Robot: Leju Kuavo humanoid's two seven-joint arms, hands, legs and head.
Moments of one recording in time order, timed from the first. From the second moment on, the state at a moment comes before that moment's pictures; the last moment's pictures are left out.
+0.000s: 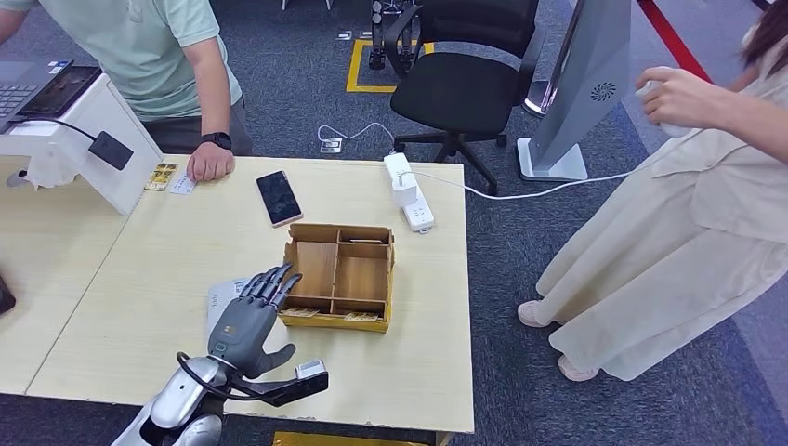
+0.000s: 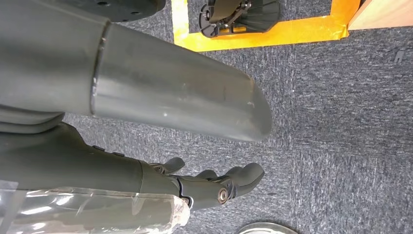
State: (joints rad) left arm -0.02 0.28 -0.48 -1.59 -1.04 0.11 0.01; right arm -0.12 0.28 -0.72 -0.23 1.03 -0.48 -0.13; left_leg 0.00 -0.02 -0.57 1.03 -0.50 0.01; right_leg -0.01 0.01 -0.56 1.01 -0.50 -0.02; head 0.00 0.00
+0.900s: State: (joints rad) left arm -0.03 0.23 -0.48 -1.51 -1.10 0.16 0.03; right arm -0.12 0.28 -0.70 -0.23 1.03 -0.48 -0.13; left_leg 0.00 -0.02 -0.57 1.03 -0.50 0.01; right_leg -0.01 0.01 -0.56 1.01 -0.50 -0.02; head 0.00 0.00
